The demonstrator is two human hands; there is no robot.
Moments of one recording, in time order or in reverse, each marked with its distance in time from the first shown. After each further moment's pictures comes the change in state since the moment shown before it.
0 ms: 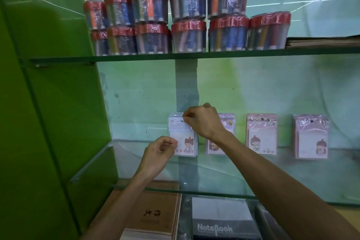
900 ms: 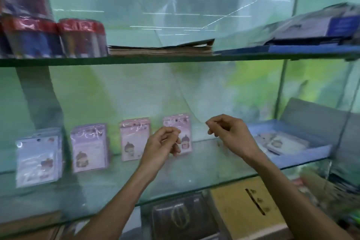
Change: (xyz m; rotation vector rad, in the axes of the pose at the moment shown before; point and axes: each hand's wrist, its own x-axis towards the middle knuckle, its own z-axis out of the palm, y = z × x) left_hand -0.023 0.153 0.313 -0.539 -0.301 0.099; right_hand -0.214 0.254 -0.231 0.431 0.283 0.392
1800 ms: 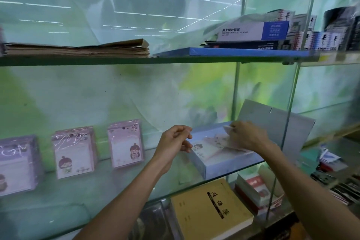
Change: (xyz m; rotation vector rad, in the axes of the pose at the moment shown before) left_hand 0.040 -0.020 0.167 -0.086 -0.219 -0.195; right_hand 0.032 0.120 -0.166 -0.944 -0.048 0.270
